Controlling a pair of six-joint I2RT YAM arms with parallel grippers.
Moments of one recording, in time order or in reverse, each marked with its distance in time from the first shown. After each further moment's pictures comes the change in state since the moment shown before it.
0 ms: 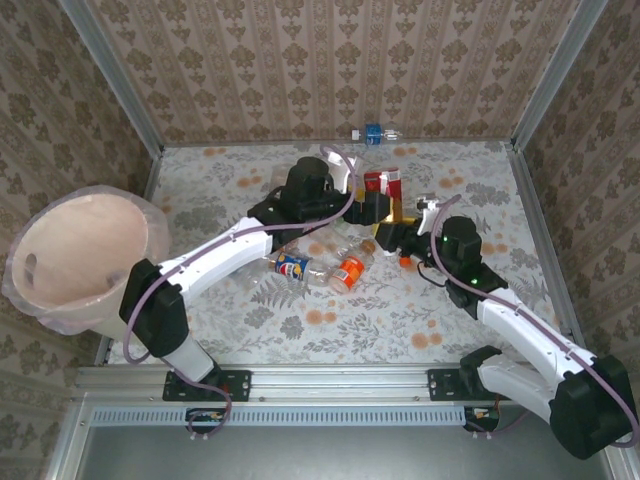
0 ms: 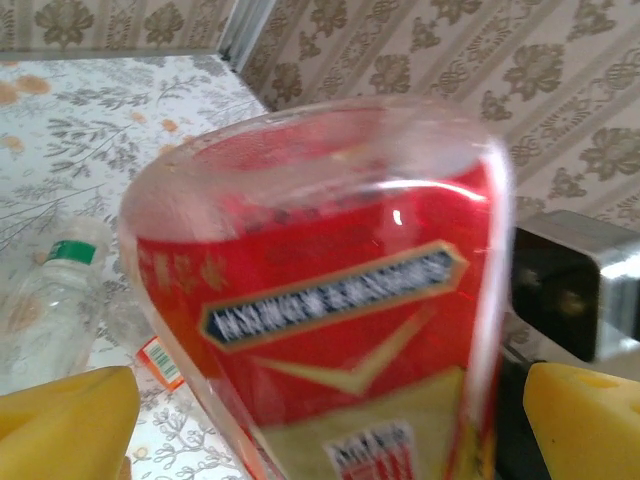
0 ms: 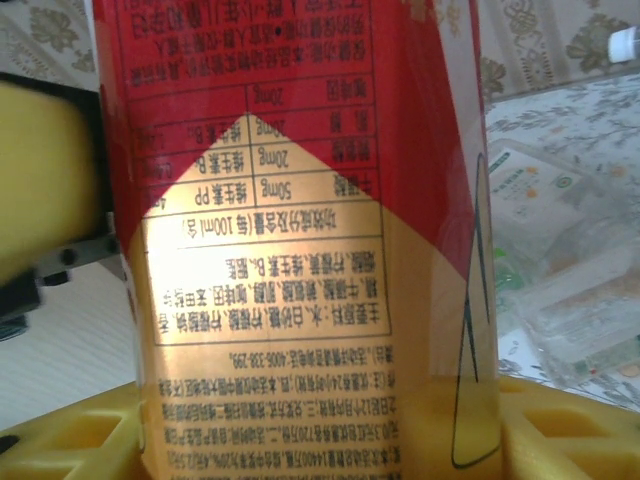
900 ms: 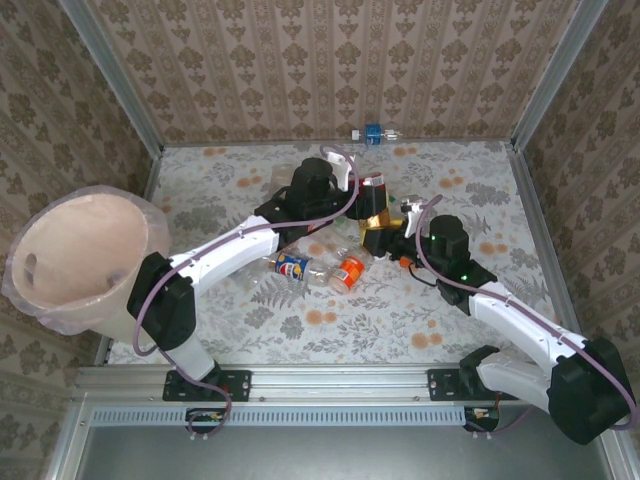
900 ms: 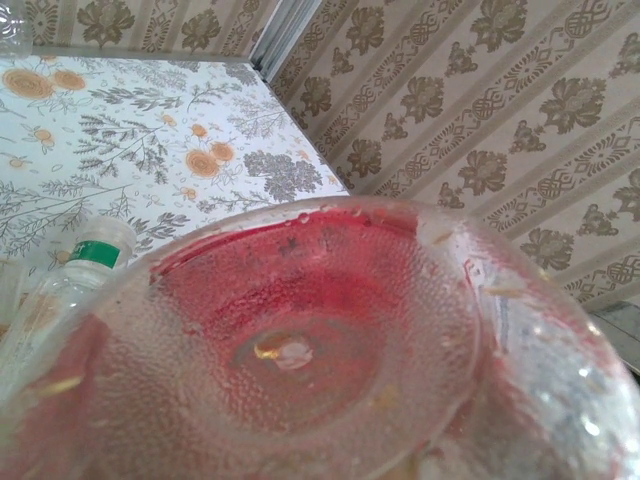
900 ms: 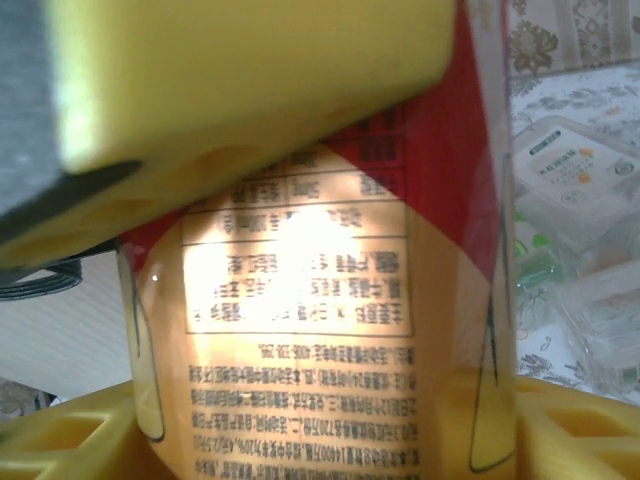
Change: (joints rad) left arm 0.006 0.049 -0.003 0.068 -0.036 -0.068; right arm 0.051 0.075 0.018 0.027 -0.031 -0.069
